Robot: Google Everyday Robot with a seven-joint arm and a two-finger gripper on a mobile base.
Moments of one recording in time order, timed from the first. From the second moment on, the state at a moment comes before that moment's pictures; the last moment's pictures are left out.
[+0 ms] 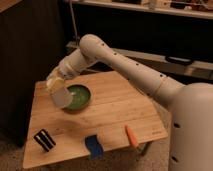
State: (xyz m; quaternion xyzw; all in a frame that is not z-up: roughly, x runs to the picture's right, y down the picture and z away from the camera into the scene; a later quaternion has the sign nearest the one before) arm -0.251 -0.029 0.617 -0.35 -0.47 0.09 0.80
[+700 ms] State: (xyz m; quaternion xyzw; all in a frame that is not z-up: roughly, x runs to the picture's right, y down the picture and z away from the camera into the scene) arm -0.291 0.036 0.545 -0.39 -0.53 0.02 0.75
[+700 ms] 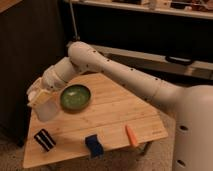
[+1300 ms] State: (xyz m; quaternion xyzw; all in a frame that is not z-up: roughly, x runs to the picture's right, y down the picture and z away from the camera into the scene) arm -0.316 0.082 0.531 -0.40 -0.60 -0.06 0.69
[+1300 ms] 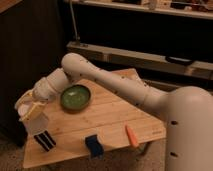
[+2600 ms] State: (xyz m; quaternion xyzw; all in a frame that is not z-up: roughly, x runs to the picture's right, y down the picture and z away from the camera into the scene) arm -0.319 0.128 0.549 -0.42 -0.61 -0.09 0.66
